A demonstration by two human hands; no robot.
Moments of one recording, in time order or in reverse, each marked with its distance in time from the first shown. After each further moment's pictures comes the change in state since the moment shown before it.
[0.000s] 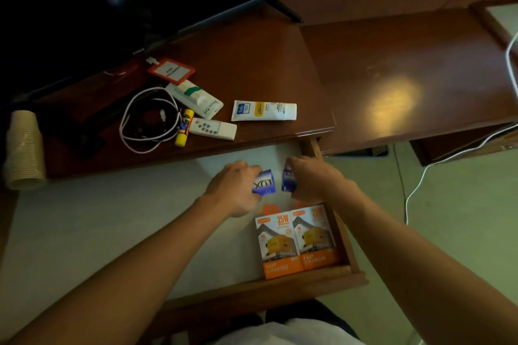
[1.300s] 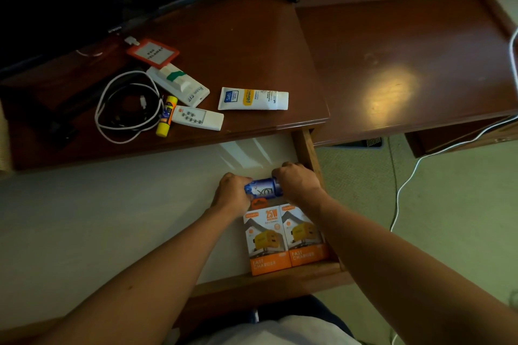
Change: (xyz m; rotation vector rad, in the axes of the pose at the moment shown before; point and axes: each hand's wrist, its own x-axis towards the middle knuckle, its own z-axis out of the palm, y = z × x) left_hand 0.045 -0.012 0.113 -0.358 0.080 -0.243; right_hand 0.043 0.021 0.071 -0.102 0.018 0.014
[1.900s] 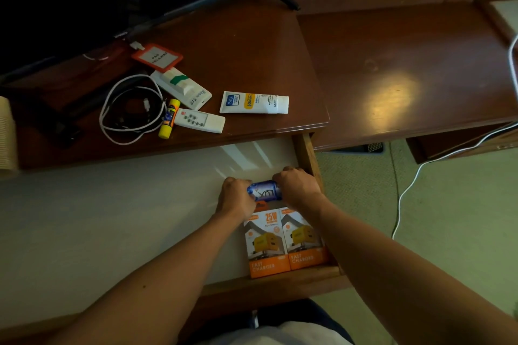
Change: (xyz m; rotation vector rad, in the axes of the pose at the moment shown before) left_hand -0.003 0.006 0.012 -0.016 0.085 -0.052; right_hand 0.000 0.000 0.005 0.000 0.027 0.010
